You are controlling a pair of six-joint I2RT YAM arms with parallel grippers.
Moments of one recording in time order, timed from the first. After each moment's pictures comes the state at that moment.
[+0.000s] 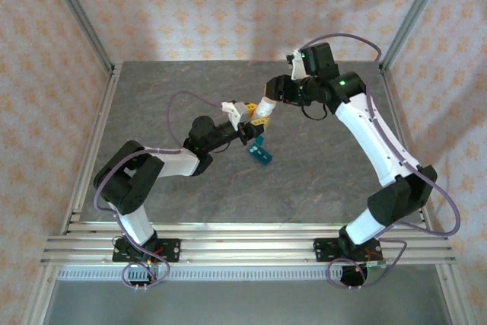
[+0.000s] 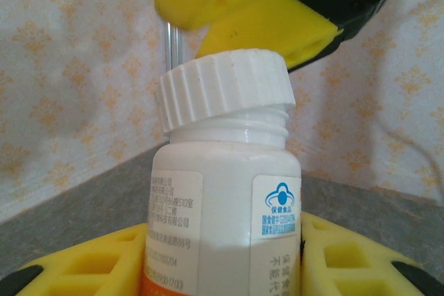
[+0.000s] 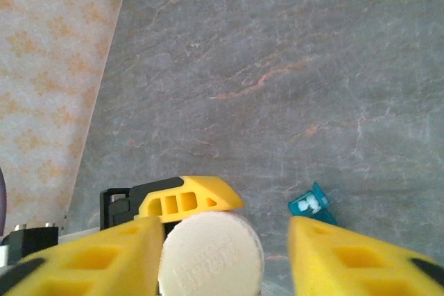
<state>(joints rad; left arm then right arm) -0.56 1.75 0.79 1.12 0.45 -0.08 0.42 1.57 1.72 -0.91 -0.34 0.47</state>
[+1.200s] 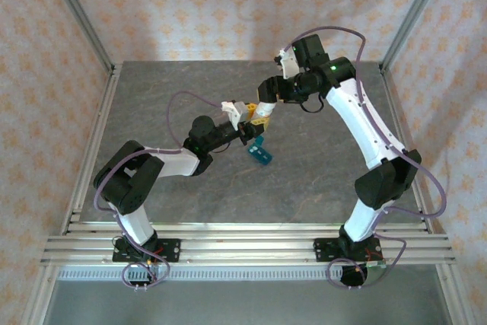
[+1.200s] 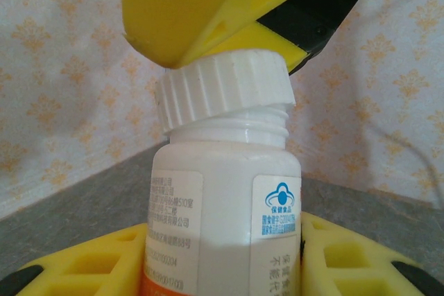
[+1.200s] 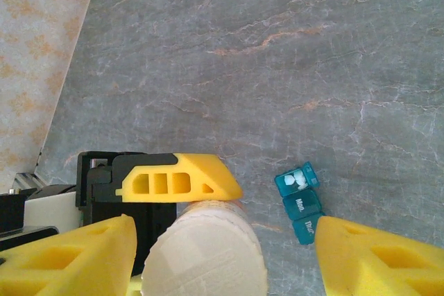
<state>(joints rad) -0.56 1.75 0.79 1.12 0.45 -0.10 0.42 1.73 1.92 -1.13 -0.42 0.26</state>
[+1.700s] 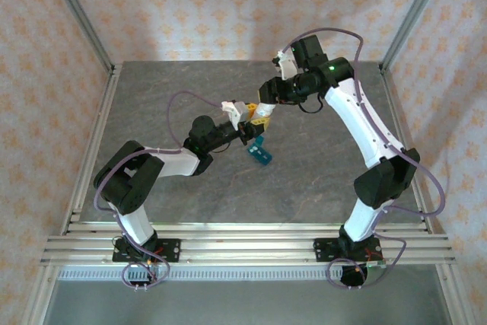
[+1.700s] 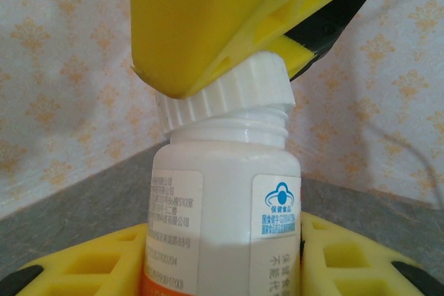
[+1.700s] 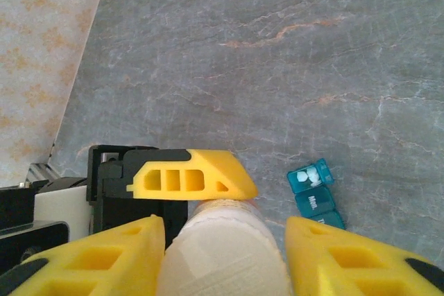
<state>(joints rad) -0.56 1.75 0.79 1.12 0.45 -0.10 0.42 1.74 1.92 -1.13 -0.47 0.26</state>
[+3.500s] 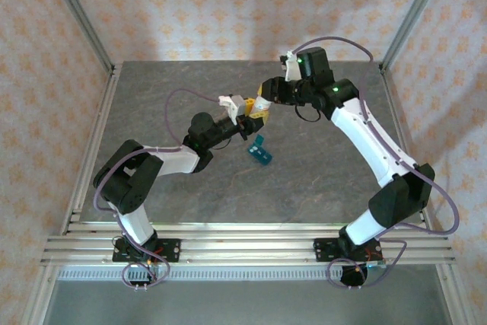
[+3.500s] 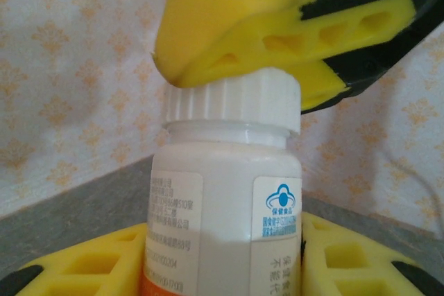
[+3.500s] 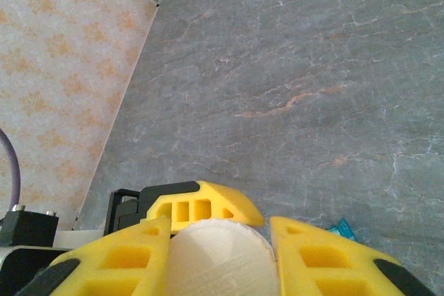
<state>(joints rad) -0.55 1.75 0.82 1.11 0.42 -0.18 0.45 1.55 1.59 -0.70 -0.39 0.46</state>
